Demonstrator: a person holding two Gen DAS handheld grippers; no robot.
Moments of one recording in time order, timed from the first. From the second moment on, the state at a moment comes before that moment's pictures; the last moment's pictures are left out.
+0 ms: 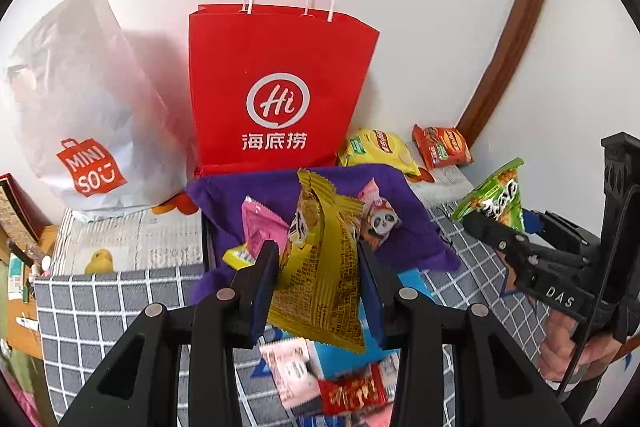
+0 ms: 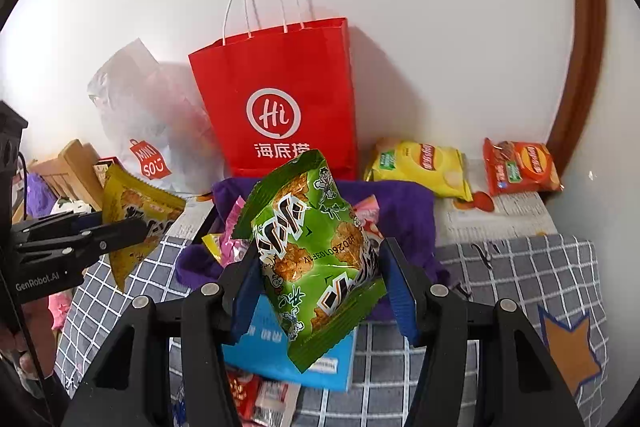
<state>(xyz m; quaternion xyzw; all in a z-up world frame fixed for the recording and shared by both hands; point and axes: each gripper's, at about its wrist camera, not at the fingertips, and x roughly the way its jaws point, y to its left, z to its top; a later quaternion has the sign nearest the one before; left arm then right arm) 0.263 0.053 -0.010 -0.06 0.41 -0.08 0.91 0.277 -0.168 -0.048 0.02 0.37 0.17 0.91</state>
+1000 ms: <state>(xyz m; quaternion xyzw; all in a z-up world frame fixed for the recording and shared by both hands) 0.359 0.094 -0.053 -0.09 0.44 -0.05 0.89 0.392 -0.144 -0.100 0.00 0.42 0.20 0.89</state>
